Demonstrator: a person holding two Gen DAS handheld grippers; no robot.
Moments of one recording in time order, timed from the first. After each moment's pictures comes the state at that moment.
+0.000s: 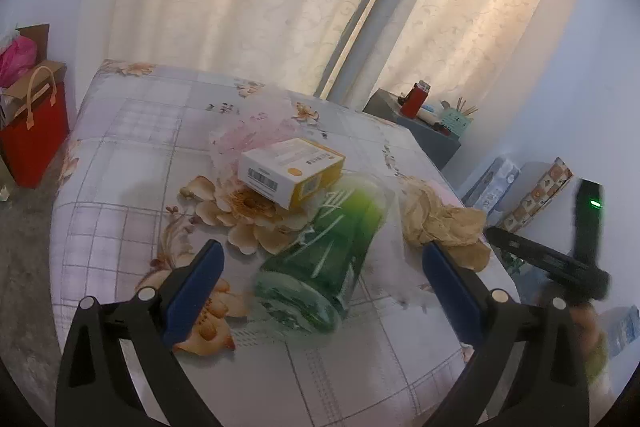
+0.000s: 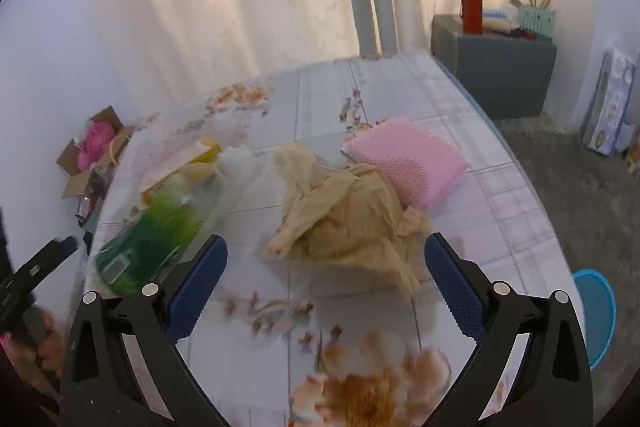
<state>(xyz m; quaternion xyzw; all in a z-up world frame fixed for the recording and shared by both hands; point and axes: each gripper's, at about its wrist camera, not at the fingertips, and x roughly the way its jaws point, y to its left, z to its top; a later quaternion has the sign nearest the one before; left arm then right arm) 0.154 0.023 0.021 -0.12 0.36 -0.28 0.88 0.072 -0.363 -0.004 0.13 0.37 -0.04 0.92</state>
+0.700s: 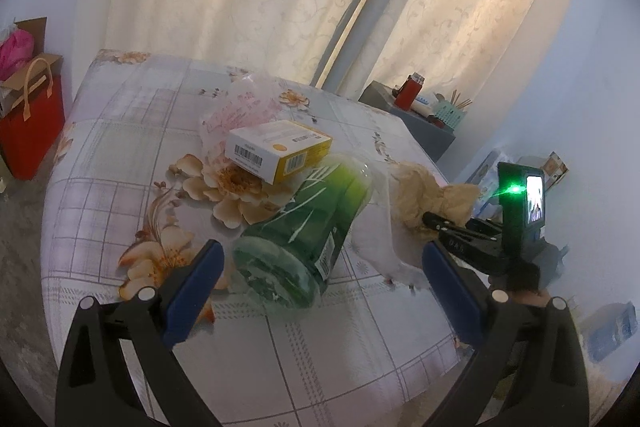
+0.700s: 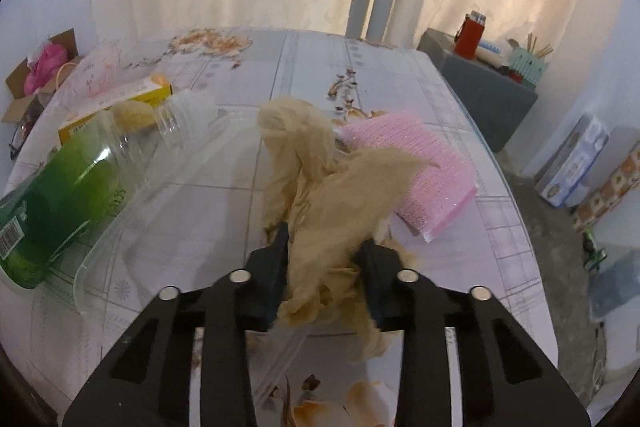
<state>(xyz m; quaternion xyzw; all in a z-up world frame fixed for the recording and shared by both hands) 0.132 0.017 0.014 -0.12 0.37 -0.28 0.88 0.108 -0.326 -0.040 -0.02 0.40 -0.11 0.91</state>
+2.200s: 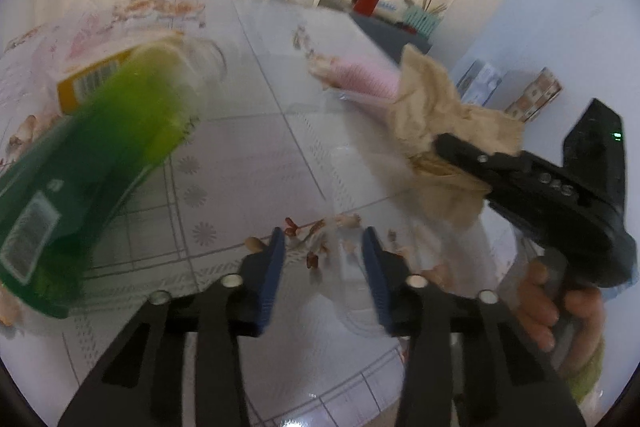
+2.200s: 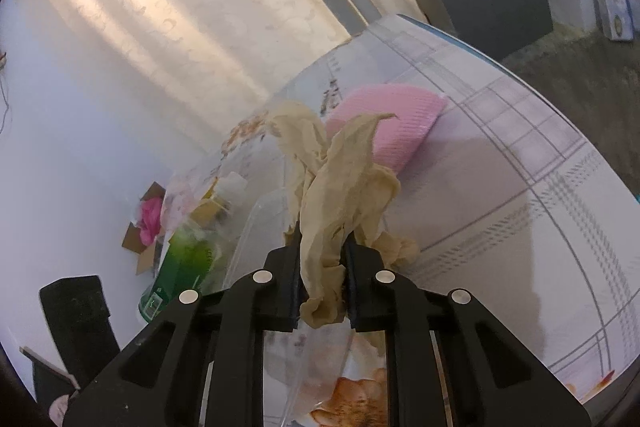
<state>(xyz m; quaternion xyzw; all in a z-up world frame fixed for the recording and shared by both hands) 0.150 -0.152 -0.039 -0.02 0.48 -0.34 0.81 0.042 -0.434 -0.049 0.34 0.32 0.02 0.89</state>
